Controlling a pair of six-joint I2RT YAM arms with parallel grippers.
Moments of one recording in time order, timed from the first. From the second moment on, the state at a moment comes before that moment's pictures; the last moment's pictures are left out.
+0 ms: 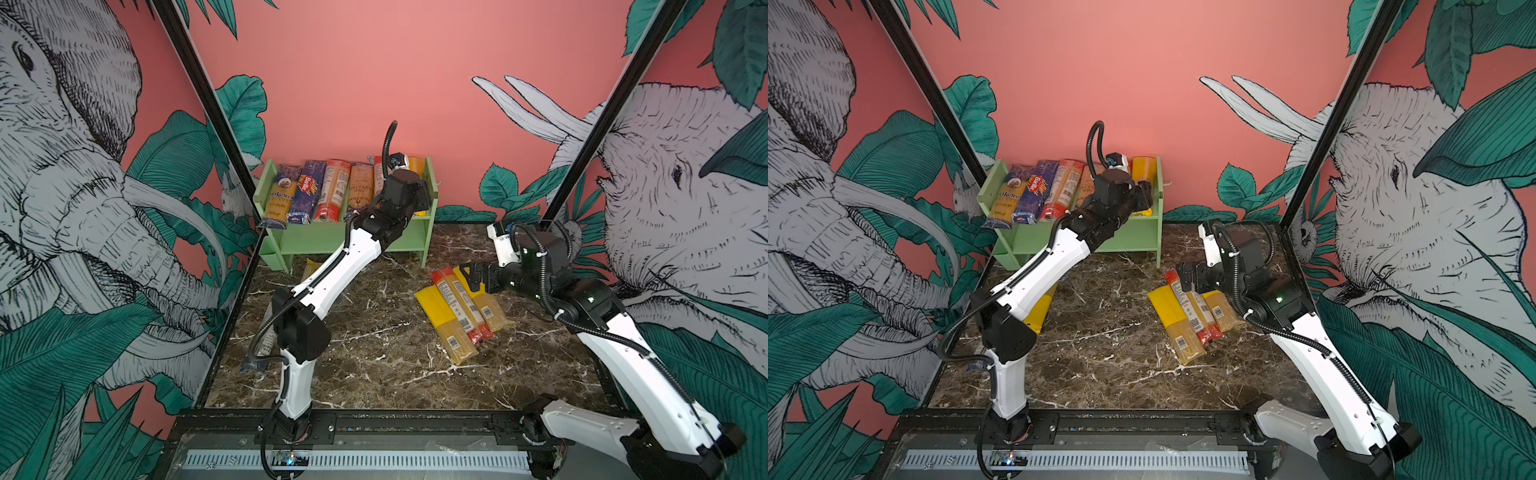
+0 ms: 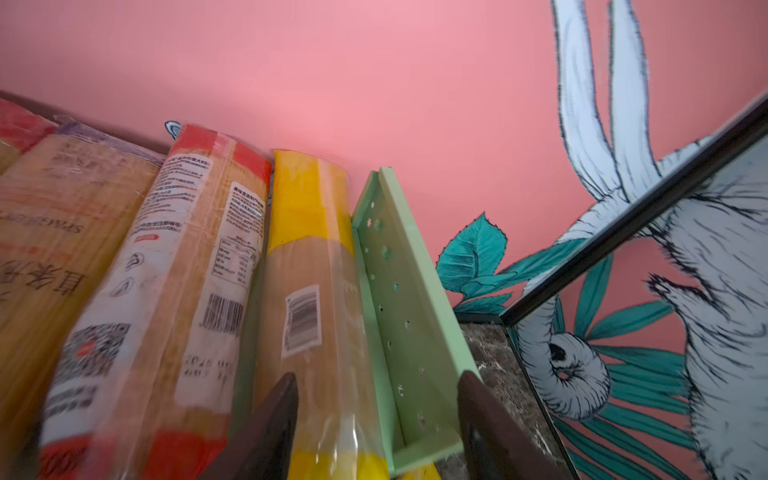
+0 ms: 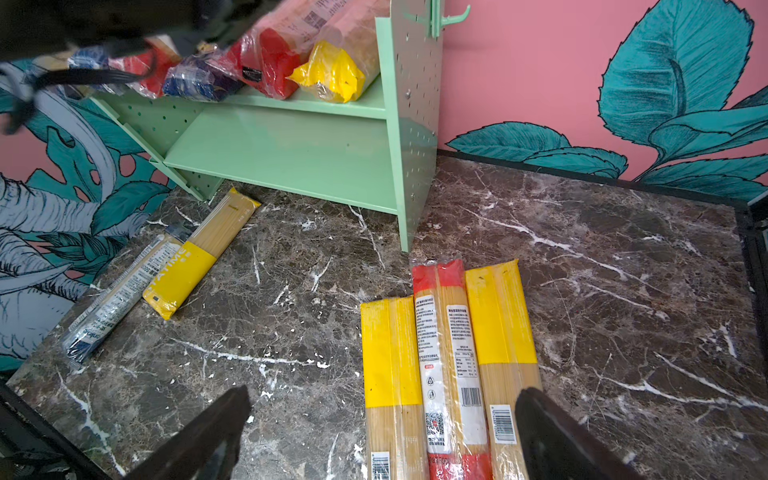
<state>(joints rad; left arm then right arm) -0.72 1.90 2.06 -0.38 -0.32 -0.47 0.54 1.10 1.37 -0.84 0.04 0.20</state>
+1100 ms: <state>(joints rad) -0.75 0.84 0.69 -0.54 -0.32 -0.44 0.60 1.17 0.72 -0.52 -0.05 0.38</state>
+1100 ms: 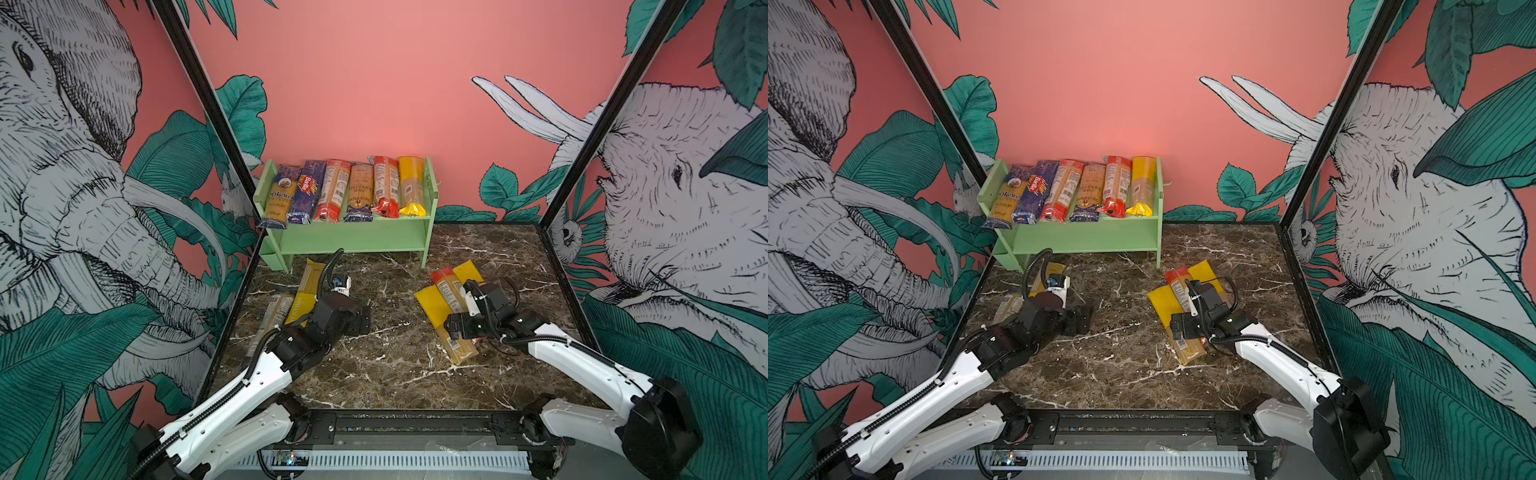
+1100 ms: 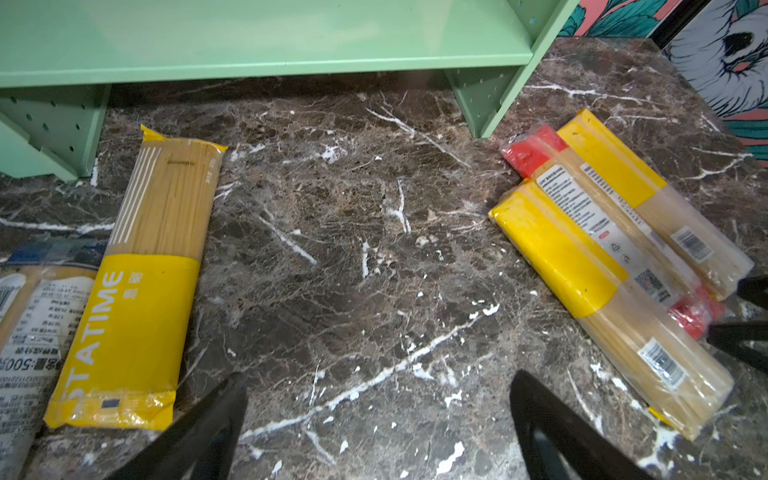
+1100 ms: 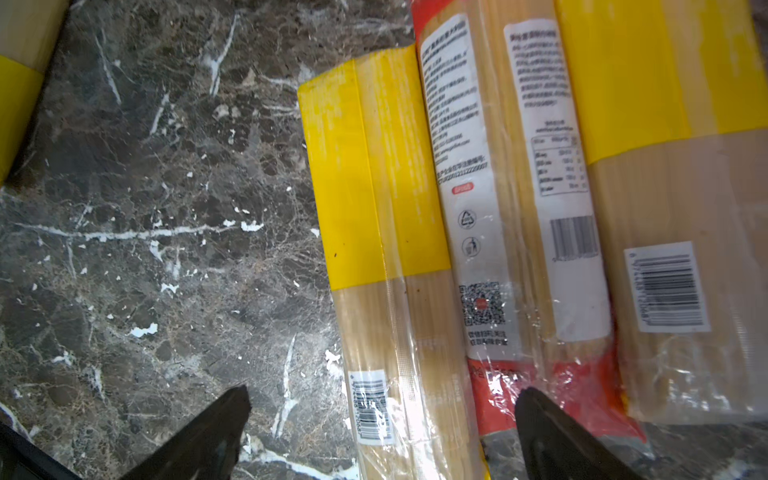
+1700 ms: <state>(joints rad) -0.75 0.91 0.50 -0.42 -0.27 -0.48 0.74 1.25 0.54 -0.34 0.09 0.43</state>
